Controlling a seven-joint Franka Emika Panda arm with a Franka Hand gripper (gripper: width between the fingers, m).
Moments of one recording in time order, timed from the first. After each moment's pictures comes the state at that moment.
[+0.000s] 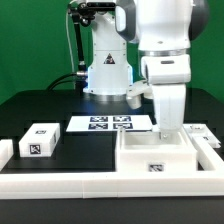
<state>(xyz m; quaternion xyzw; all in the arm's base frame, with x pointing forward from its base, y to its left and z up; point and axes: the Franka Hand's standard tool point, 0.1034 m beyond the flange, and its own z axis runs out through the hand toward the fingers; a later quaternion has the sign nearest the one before) 0.523 0.116 0.029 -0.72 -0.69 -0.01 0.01</state>
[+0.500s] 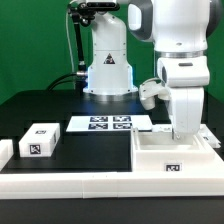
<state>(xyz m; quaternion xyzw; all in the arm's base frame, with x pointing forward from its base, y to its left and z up) 0.523 0.128 0.029 -0.72 -0.69 0.00 0.02</state>
